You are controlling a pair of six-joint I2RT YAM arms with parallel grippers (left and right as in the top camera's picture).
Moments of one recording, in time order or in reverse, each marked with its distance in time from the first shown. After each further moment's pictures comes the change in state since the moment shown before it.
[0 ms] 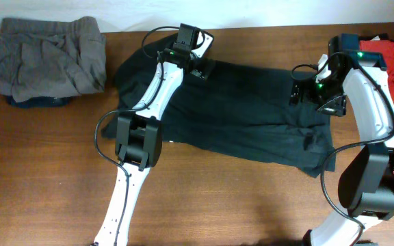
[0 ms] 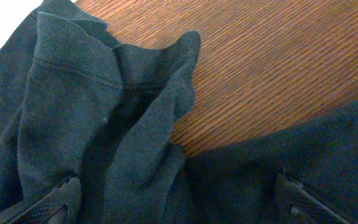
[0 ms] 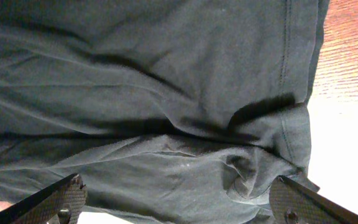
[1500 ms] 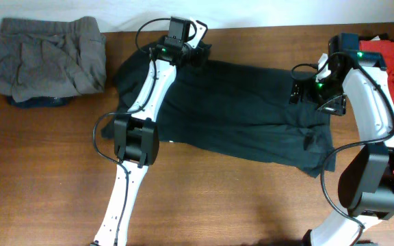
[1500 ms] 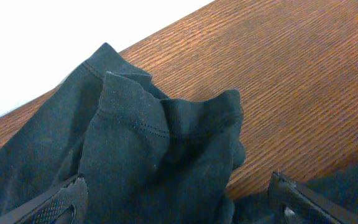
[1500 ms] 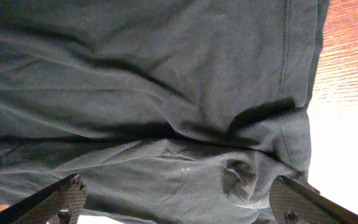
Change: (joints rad) left arm 0.046 0.099 0.198 0.007 0.075 -0.019; right arm 0.000 0.002 0.000 0.013 0.000 0.000
